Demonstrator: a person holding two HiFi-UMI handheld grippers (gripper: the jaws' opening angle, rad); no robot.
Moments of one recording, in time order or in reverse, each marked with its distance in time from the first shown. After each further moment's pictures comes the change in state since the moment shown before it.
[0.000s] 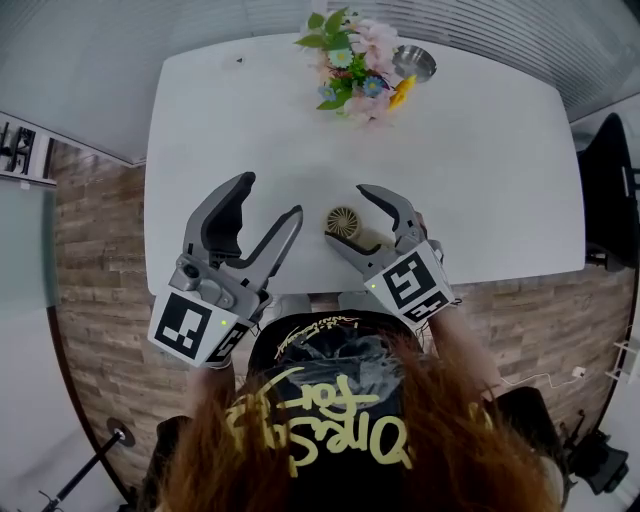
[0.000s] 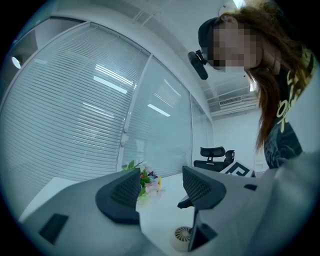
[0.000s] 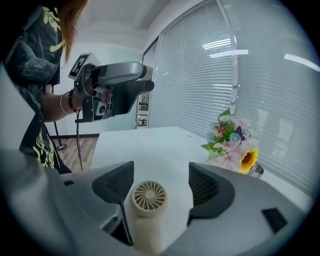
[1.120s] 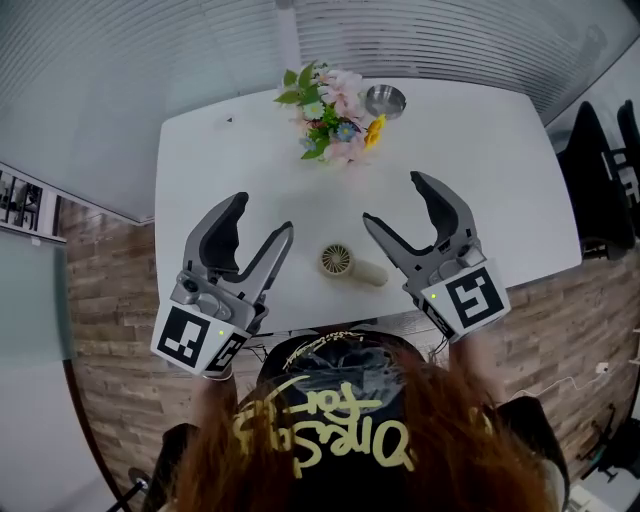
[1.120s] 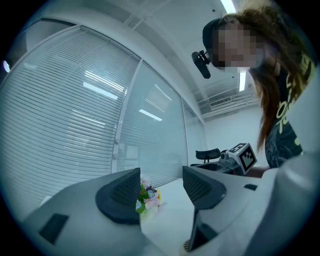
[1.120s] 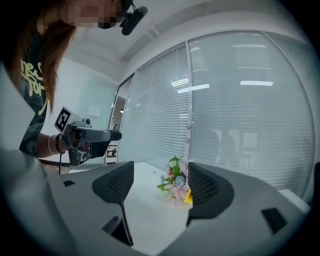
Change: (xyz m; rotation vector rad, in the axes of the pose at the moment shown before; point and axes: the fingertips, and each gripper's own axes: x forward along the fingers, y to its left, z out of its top) left arm 0.020 -0.001 0.039 0.083 -0.055 -0.078; right arm -0.111 -0.092 0.093 0.151 -0.361 -0.356
